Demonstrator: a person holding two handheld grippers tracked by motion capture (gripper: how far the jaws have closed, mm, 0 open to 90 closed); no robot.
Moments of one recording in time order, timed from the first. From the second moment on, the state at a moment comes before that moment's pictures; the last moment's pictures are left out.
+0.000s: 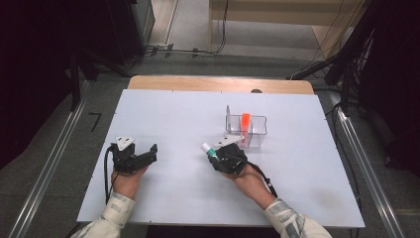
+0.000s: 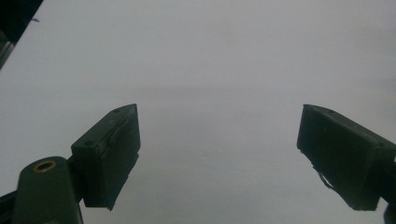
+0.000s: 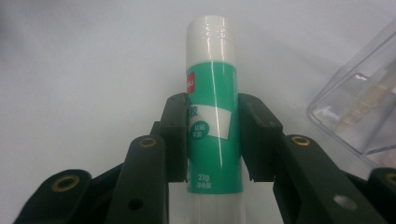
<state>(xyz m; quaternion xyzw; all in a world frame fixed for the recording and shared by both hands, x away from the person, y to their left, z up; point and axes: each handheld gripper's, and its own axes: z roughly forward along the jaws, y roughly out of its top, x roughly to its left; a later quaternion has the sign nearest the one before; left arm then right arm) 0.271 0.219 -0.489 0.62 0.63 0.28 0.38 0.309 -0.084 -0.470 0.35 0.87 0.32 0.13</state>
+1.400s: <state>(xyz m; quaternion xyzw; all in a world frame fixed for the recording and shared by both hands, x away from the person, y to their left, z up) 0.275 0.156 -0.484 0.68 0.54 0.25 0.41 0.306 -0.098 -0.458 0.35 0.85 0.36 0.14</state>
